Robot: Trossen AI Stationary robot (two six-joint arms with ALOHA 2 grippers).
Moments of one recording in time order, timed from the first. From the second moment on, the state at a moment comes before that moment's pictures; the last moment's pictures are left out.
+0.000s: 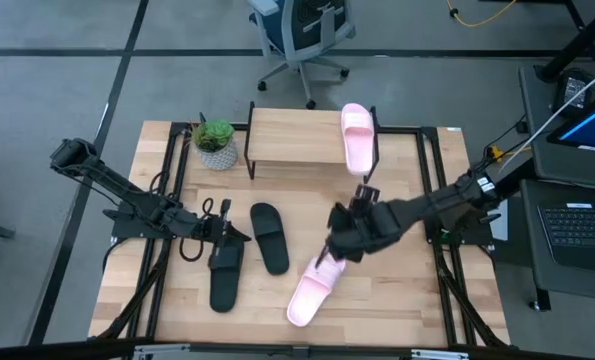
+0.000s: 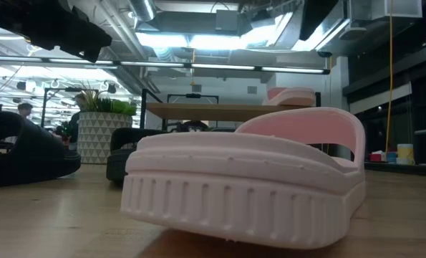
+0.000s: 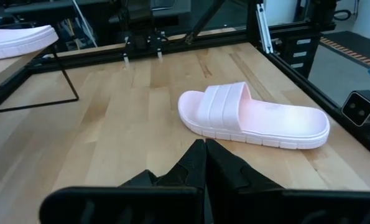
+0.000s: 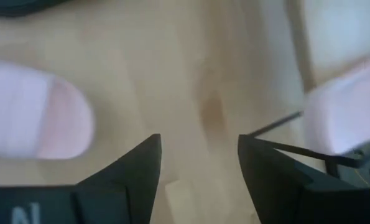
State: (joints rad) left arm -0.47 0.90 0.32 0.28 -0.38 -0.02; right arm 0.39 1.79 1.75 -1.48 0.51 0.61
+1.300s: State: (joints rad) left arm -0.57 0.90 0.32 0.30 -0.39 -0.12; right arm 0.65 1.86 1.77 -1.10 0.28 0.89
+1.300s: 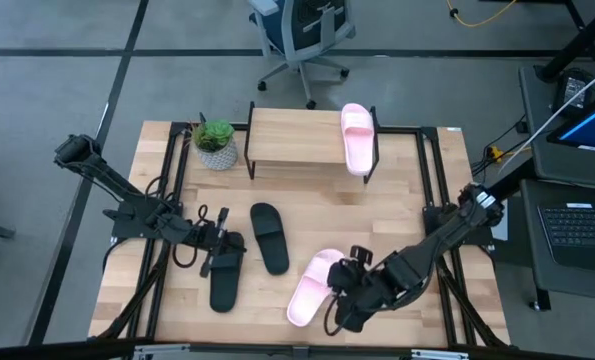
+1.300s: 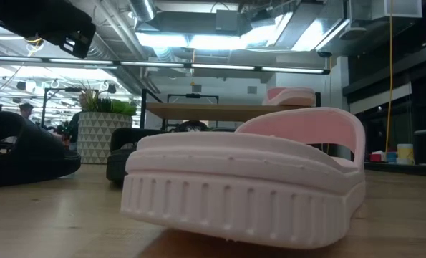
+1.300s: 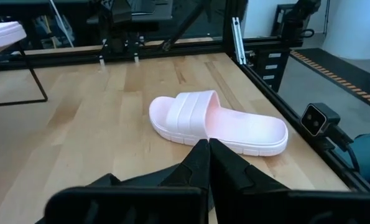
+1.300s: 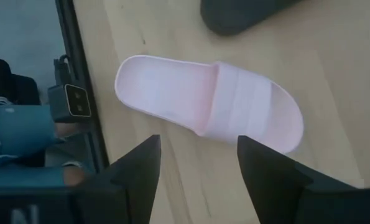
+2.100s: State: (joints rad) left arm -0.61 0.90 0.32 0.28 -0.39 -0.12; right arm 0.64 2.31 2.33 -1.51 0.31 0.96
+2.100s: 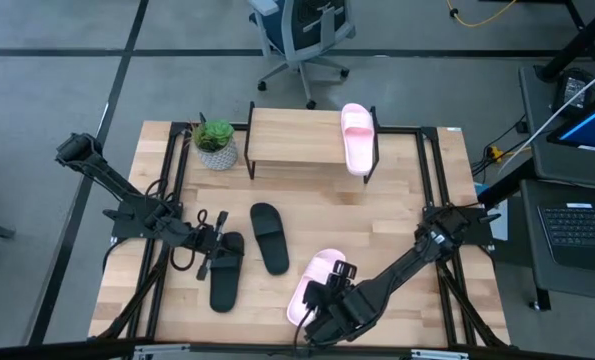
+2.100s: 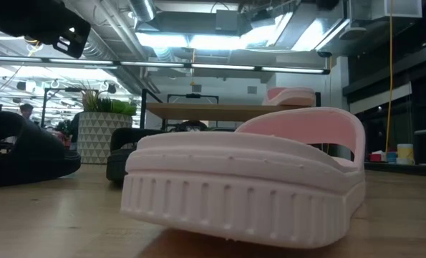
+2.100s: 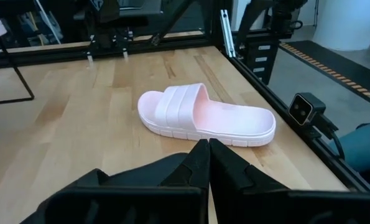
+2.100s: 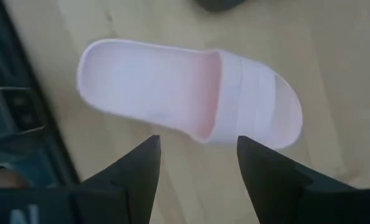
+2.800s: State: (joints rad) left arm -0.61 0.90 0.32 0.28 -0.39 -0.13; right arm 0.64 2.32 2.33 -1.42 0.37 0.88
